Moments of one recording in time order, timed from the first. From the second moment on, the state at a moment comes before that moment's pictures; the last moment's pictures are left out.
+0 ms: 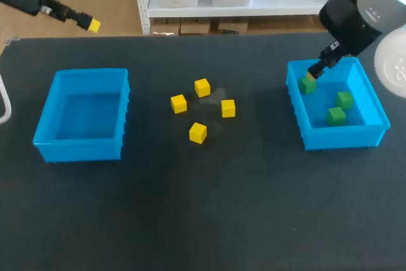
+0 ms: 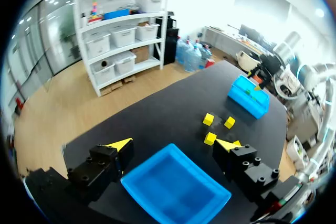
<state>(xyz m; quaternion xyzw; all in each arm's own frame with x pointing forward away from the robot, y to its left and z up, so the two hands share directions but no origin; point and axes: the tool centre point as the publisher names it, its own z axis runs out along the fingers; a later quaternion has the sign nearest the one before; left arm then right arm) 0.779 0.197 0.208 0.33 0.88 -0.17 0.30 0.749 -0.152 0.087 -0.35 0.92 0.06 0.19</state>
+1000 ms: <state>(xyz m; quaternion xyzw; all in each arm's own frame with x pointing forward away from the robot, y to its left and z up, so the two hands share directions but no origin) 0.843 0.089 0.168 0.56 0.80 -0.18 0.13 0.749 -0.152 0.087 -0.35 0.92 0.06 0.19</state>
